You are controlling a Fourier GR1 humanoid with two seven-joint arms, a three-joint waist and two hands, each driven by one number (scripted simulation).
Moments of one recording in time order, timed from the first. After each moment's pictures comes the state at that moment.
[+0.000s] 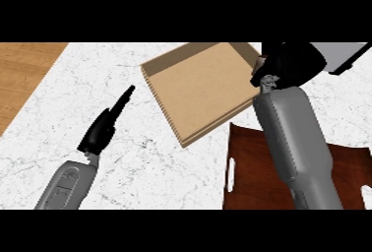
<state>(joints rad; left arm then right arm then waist) -0.29 0.20 -0.15 -1.29 -0.24 -0.03 -0.02 -0.85 -0.01 -0.09 -1.17 1.54 0.12 1.24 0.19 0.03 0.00</state>
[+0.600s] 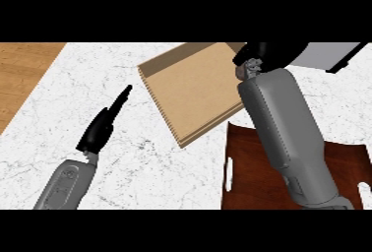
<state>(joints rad) -0.29 0.20 -0.13 -1.26 -0.24 -0.02 -0.03 -0.99 -0.01 -0.04 -1.08 1.45 -0.11 1.20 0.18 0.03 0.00</state>
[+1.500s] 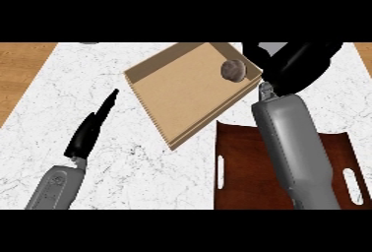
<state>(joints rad) -0.24 0.23 -0.08 -1.26 -0.22 -0.02 -0.04 -0.80 0.00 -0.02 -1.26 1.62 -0.67 1.15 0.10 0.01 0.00</state>
